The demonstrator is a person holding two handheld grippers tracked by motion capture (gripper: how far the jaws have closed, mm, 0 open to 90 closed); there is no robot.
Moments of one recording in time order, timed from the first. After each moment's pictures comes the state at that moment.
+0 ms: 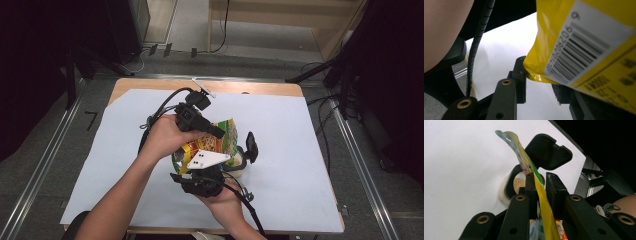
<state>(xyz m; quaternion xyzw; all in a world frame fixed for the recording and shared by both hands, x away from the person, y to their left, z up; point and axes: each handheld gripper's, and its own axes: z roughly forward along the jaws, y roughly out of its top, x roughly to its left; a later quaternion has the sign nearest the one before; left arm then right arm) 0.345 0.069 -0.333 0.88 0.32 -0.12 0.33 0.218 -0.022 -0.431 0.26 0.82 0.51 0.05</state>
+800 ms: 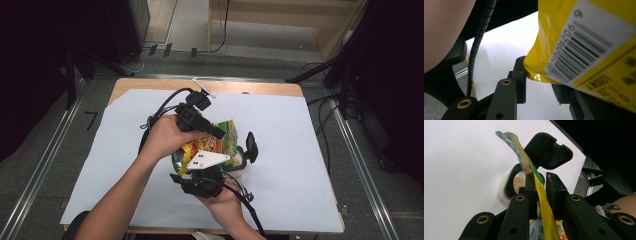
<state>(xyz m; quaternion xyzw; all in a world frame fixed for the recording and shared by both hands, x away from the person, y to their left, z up) 0.346 0.069 -0.334 0.88 0.32 -0.13 0.33 0.217 -0.022 -0.431 0.26 0.82 0.51 0.05</state>
